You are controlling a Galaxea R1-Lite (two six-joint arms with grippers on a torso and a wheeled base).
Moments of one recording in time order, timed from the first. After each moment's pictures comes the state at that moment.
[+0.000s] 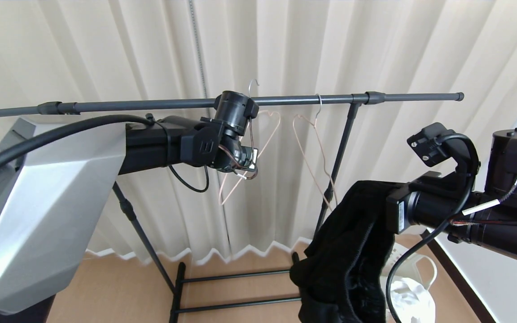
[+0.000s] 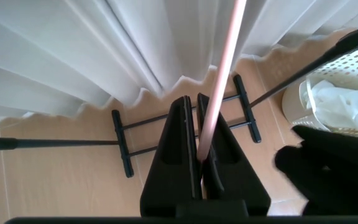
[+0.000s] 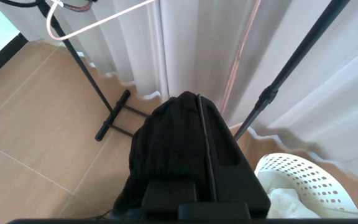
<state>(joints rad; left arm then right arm) -0.56 2.28 -2.00 0.33 0.39 -0.11 0.50 1.49 -0.70 -0.47 0.00 -0.01</state>
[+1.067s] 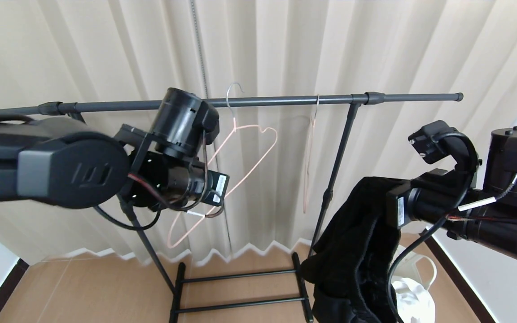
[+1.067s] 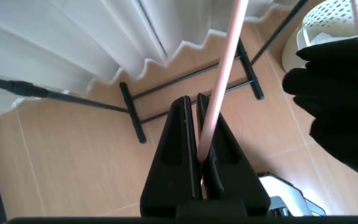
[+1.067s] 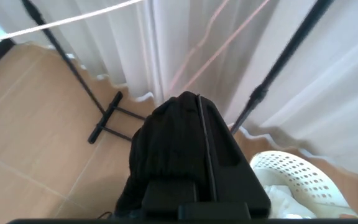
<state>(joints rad) -0.64 1.78 -1.31 0.24 0.39 -0.10 0.50 1.50 -0.71 -0.48 -0.14 -0.02</state>
